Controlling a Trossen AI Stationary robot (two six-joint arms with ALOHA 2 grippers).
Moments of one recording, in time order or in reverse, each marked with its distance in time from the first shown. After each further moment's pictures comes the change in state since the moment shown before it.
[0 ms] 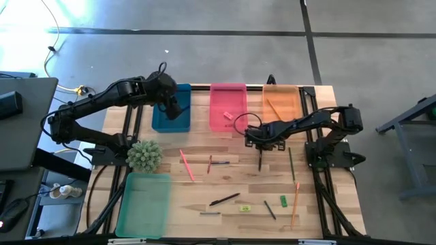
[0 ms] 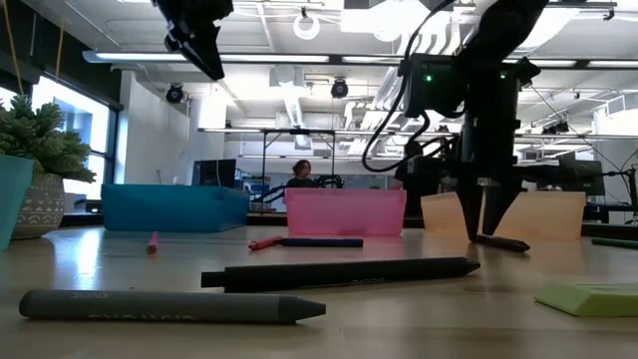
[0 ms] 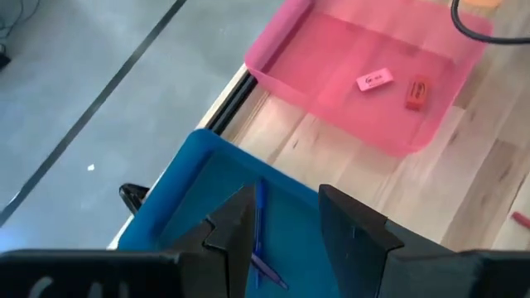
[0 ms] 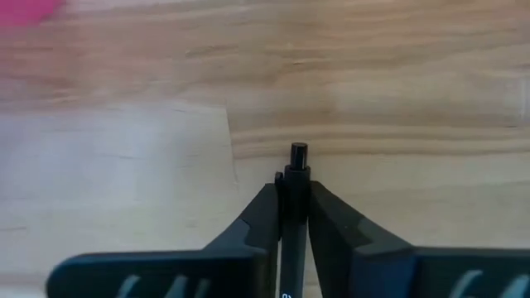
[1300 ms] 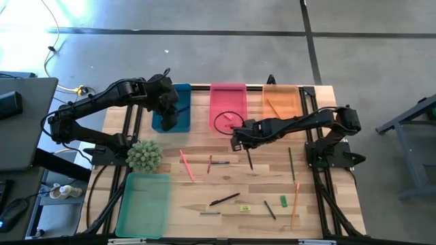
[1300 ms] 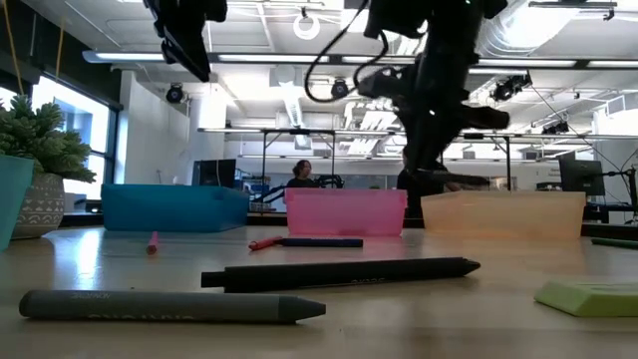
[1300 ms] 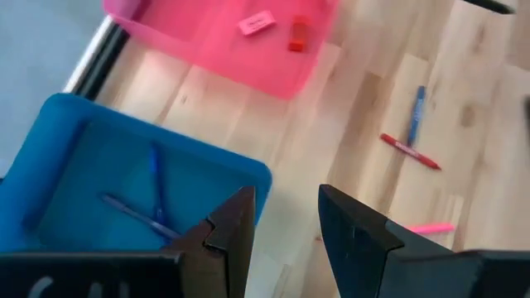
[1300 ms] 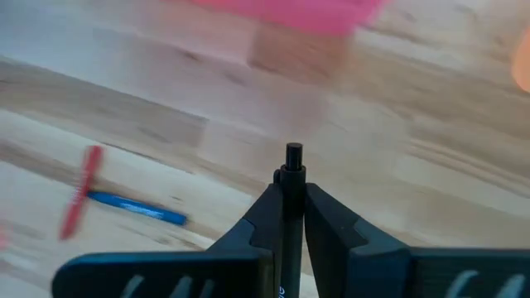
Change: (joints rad) left arm 0.000 0.000 0.000 -0.124 0.343 0.027; right arm 0.077 0.002 0.373 -0.153 0.123 -0.311
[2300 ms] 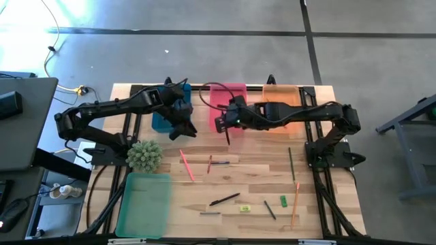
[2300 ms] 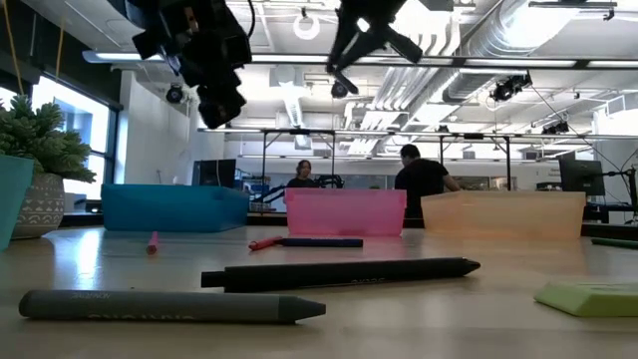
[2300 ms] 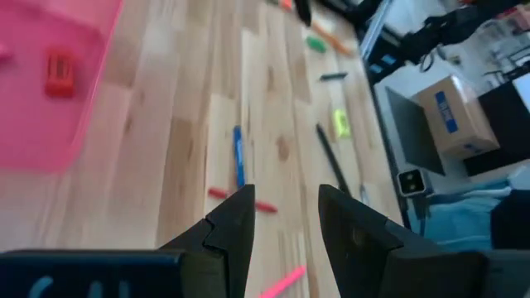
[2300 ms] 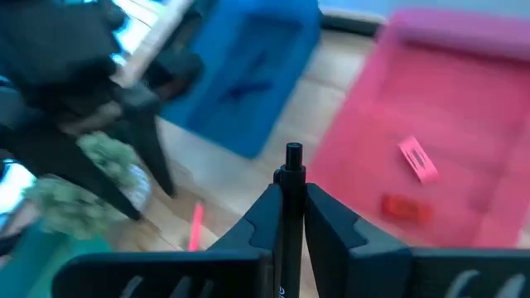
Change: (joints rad) left arm 0.062 0.096 -0.381 0.631 0.714 -0.018; right arm -0.042 -0.001 0.365 0.130 0.225 -0.342
